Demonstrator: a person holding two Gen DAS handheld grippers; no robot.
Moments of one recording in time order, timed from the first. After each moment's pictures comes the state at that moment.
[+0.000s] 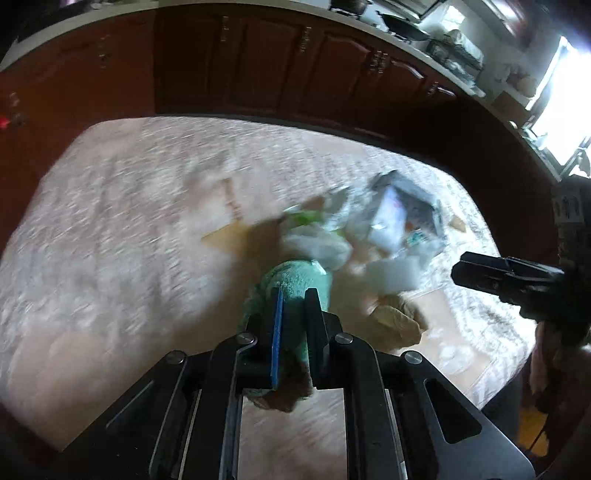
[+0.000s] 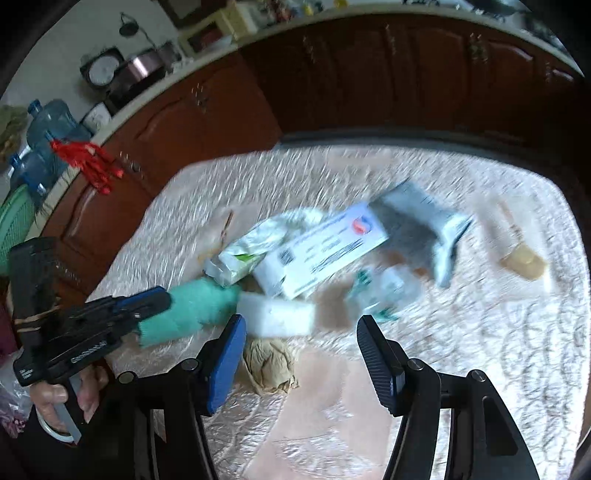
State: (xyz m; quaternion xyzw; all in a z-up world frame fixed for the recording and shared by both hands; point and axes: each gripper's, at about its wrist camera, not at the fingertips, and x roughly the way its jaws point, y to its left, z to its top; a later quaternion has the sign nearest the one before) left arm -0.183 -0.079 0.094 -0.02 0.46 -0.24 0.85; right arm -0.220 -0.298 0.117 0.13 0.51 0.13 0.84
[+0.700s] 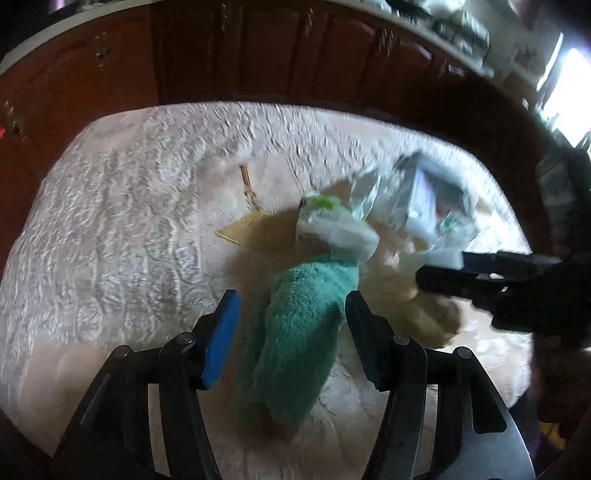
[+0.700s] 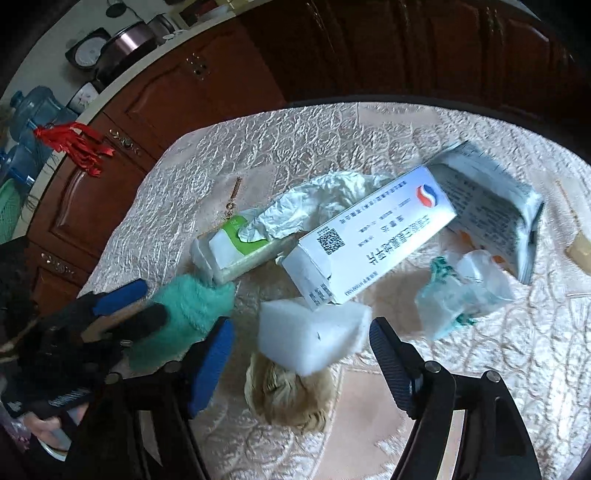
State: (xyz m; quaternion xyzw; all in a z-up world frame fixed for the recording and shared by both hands) left arm -0.156 -0.094 0.067 0.04 0.49 -0.23 0.84; right arm -0.184 -0.250 0.073 0.14 0.55 0.14 0.81
